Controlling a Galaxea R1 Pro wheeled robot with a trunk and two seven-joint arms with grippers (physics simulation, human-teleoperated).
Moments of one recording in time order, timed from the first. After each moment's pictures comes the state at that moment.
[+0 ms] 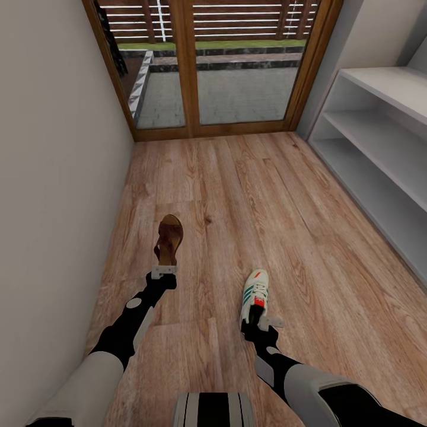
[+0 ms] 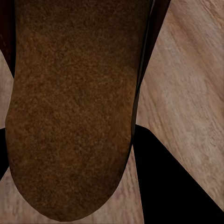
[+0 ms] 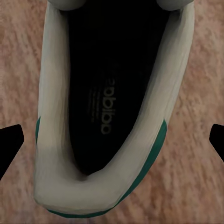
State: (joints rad) left arm -0.71 -0.08 0.02 -0.72 0.00 -0.05 -0.14; right arm -0.81 0.17 0.08 0.04 -0.23 -0.39 -0.17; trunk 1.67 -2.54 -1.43
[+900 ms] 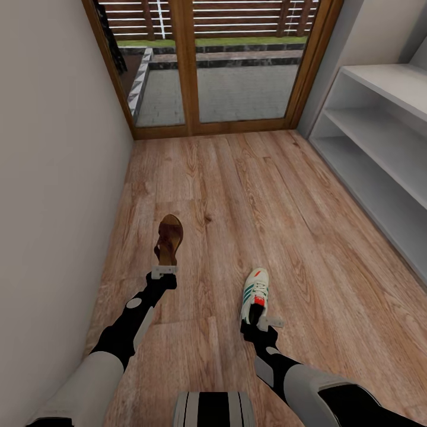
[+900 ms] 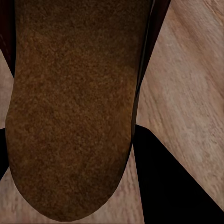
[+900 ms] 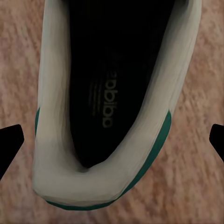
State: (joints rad) left arm -0.71 -0.08 0.02 -0.72 0.00 -0.05 -0.14; right arm -0.81 0.17 0.08 0.04 -0.23 -0.38 -0.16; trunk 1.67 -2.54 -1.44
